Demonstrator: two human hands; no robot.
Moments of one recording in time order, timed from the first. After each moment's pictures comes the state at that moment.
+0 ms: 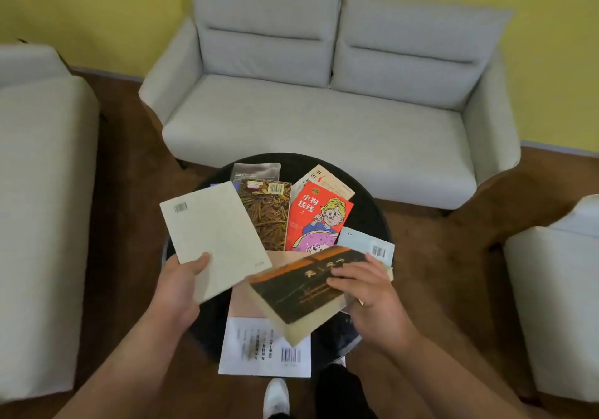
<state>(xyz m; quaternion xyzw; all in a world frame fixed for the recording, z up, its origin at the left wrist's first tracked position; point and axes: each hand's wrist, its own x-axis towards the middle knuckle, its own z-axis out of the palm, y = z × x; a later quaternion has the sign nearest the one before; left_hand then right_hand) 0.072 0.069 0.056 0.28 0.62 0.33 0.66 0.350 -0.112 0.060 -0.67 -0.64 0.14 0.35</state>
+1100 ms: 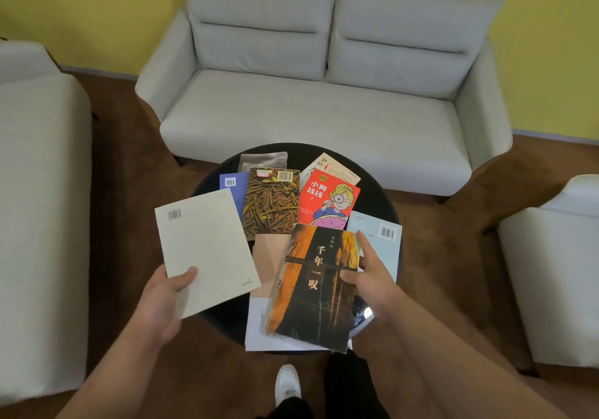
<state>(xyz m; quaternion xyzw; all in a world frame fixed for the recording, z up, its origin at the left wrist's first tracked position) -0.010 0.055 0.048 0.32 0.61 0.28 0.67 0.306 -0.088 0.059 -0.70 -0.18 0.54 0.43</state>
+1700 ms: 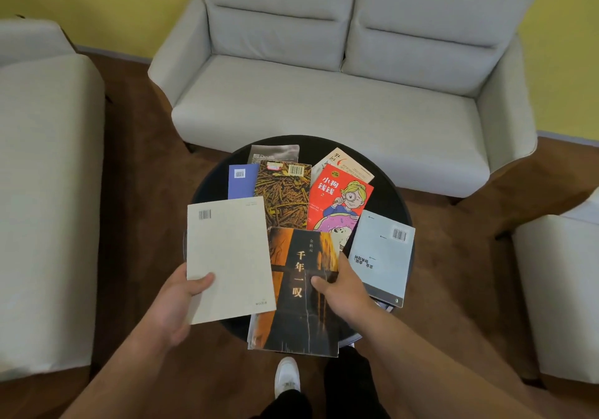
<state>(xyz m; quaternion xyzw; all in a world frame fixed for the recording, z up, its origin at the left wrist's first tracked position) -0.007 0.042 0.041 0.33 0.60 0.22 0.70 0.258 -0.063 0.035 -0.76 -0.26 0.52 0.28</state>
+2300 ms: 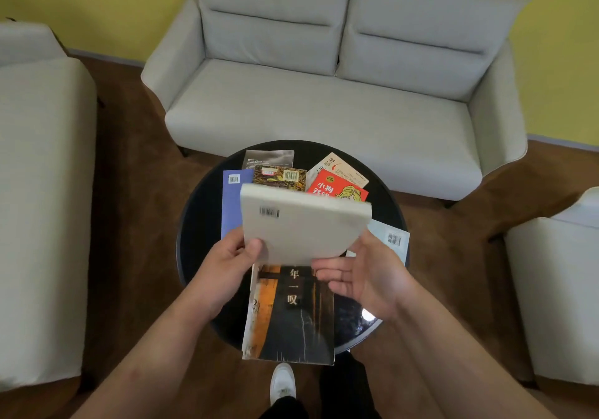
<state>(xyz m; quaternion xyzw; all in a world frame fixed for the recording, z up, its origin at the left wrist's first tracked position) 0.076 0.039 0.124 0.56 0.46 0.20 0.66 0.298 -0.057 0.129 -0.56 -0.04 0.69 0.46</state>
